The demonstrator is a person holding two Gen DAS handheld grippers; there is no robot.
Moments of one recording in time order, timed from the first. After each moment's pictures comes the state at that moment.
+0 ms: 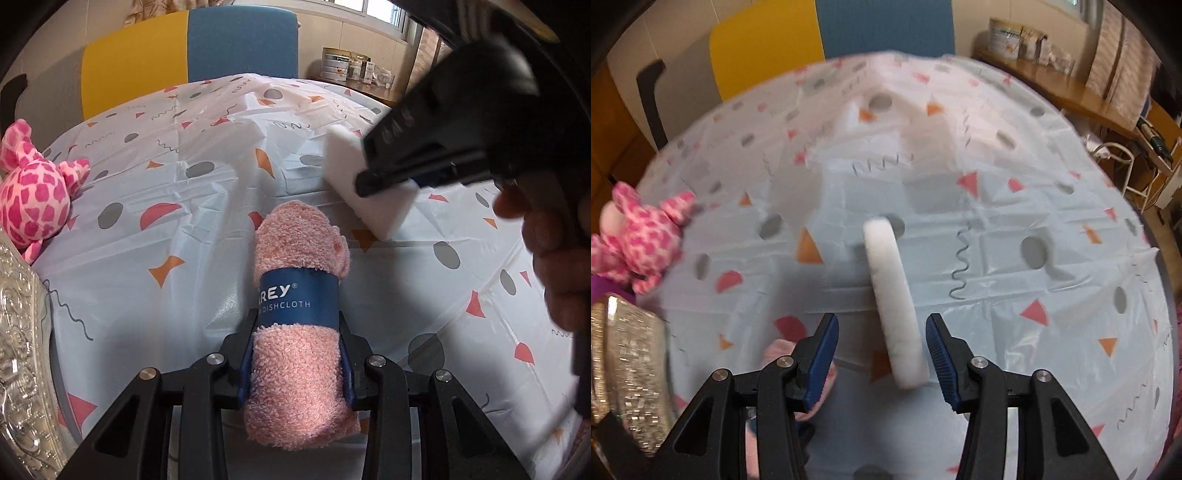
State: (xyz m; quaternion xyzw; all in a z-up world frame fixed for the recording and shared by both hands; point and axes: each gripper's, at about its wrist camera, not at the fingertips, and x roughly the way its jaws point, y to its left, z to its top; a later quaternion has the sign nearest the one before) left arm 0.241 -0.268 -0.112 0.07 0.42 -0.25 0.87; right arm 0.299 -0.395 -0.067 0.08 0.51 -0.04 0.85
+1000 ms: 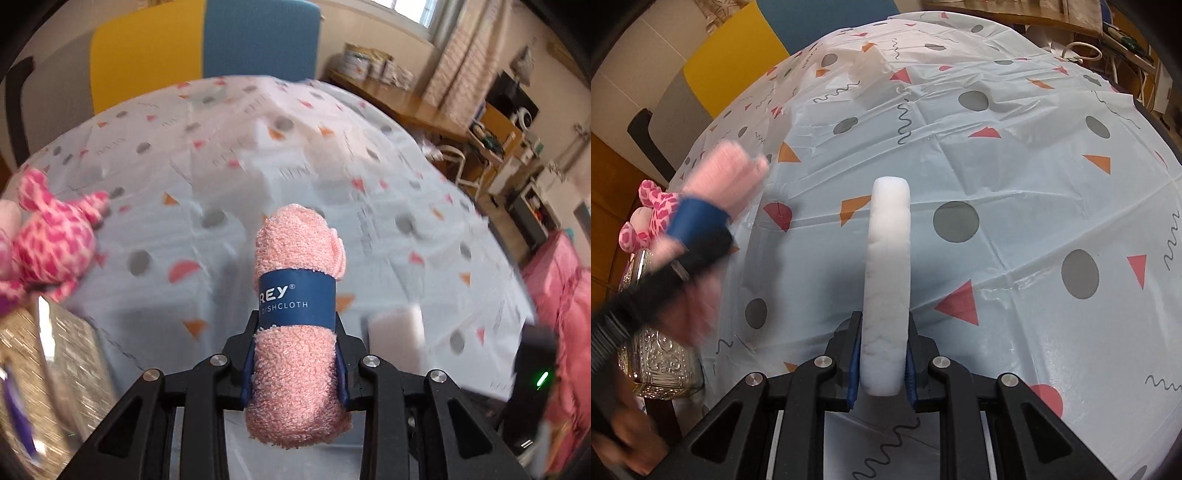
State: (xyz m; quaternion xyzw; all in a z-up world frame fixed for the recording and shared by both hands) left arm 0.277 -0.277 -0.014 0.04 0.49 -0.22 0.85; right arm 0.172 -0.425 -0.102 0.23 0.51 -0.03 0.83
